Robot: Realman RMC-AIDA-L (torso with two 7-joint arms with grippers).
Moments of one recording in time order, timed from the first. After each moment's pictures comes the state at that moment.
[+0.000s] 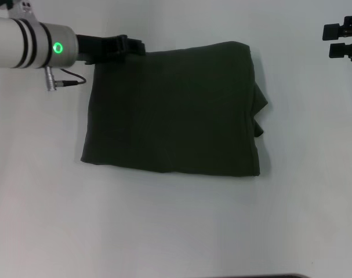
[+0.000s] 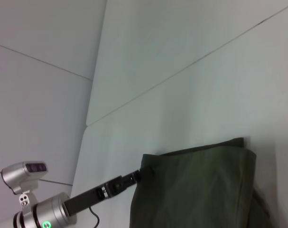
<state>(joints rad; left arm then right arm) -0.83 -2.09 1.03 0.50 2.15 0.82 -2.49 0.61 1.84 -0.45 -0.71 -2.24 -1.74 2.54</state>
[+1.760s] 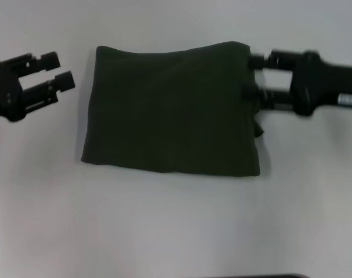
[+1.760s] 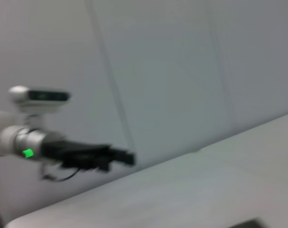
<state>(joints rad) -0.40 -2.09 0.43 0.81 1.95 1.83 -1.42 0.44 2.09 -0.68 -0.75 -1.88 -1.74 1.38</state>
